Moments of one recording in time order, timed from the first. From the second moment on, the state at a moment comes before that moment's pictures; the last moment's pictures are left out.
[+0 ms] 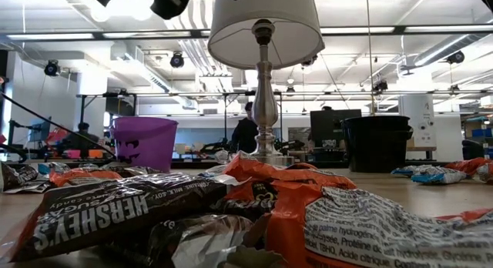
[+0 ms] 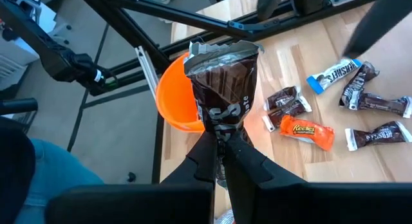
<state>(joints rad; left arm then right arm) 0.24 1.11 0.97 -0.31 0.98 0.03 0.16 1.97 1.98 -0.59 -0.19 0.46</state>
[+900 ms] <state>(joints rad) 0.20 1.16 0.97 -0.21 0.96 0.04 0.12 1.97 1.97 -0.59 -0.18 0.44</state>
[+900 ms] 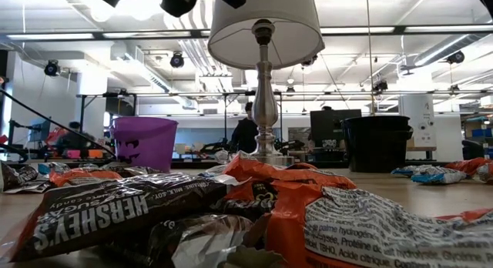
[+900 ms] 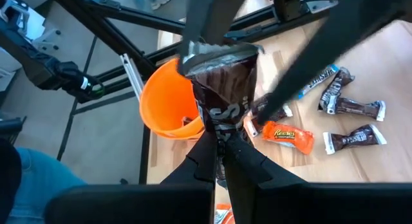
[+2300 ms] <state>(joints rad) 0.20 1.13 0.97 -0.47 0.96 0.02 0.12 1.95 1.97 -0.75 -0.19 0.48</state>
